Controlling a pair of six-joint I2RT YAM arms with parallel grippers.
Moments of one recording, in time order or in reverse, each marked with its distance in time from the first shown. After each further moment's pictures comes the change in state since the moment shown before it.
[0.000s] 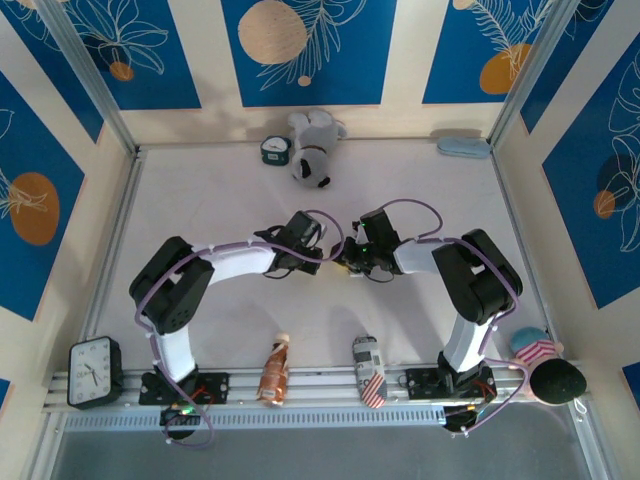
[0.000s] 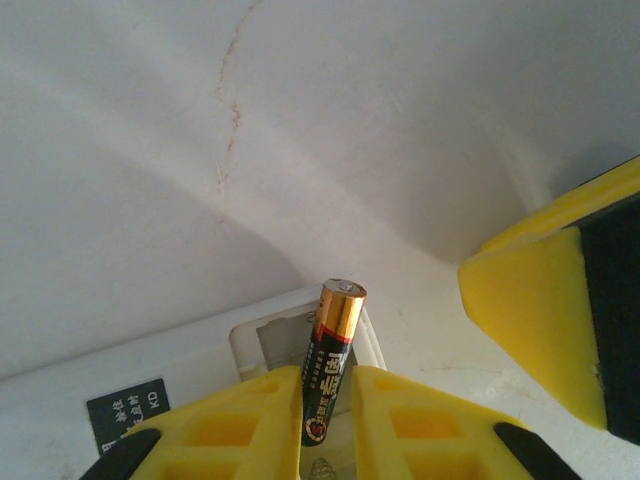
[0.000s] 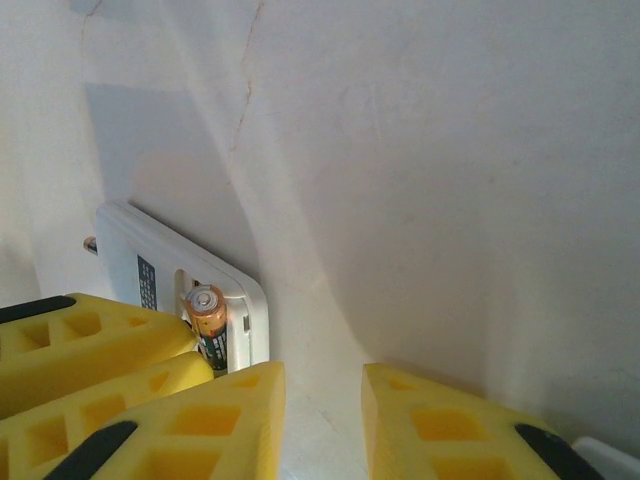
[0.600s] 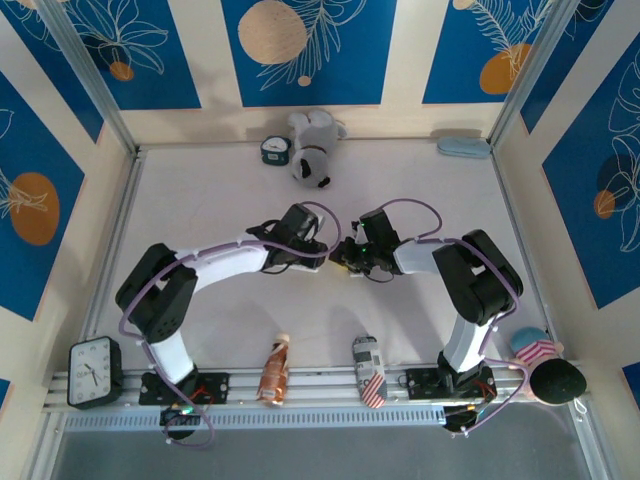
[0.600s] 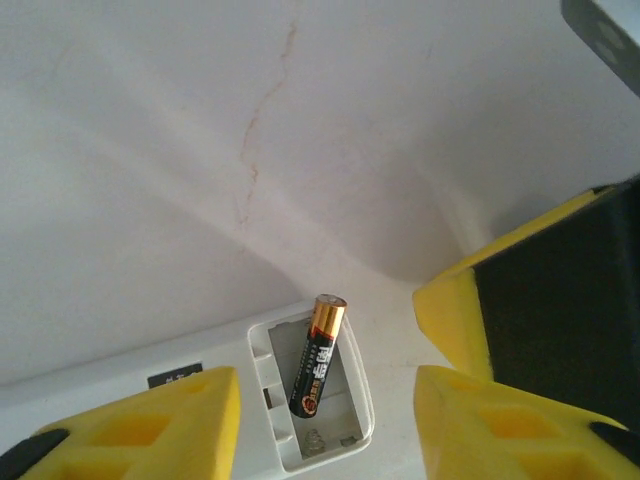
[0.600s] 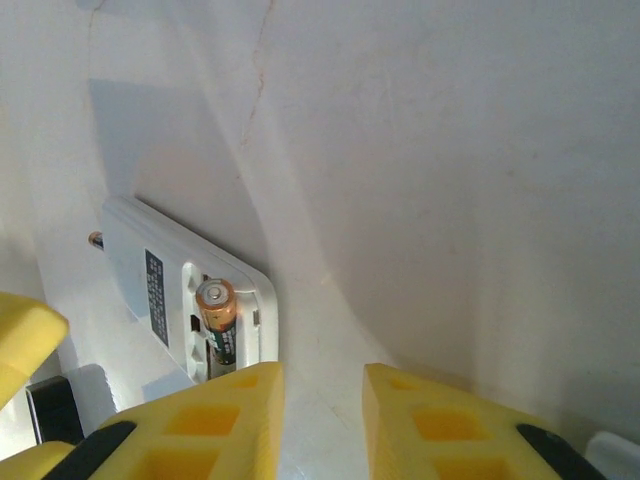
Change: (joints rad) left arm 0.000 -0.089 0.019 -0.043 -0.027 -0.029; right arm 0.003 -0.006 0.000 0.001 -0.003 -0.003
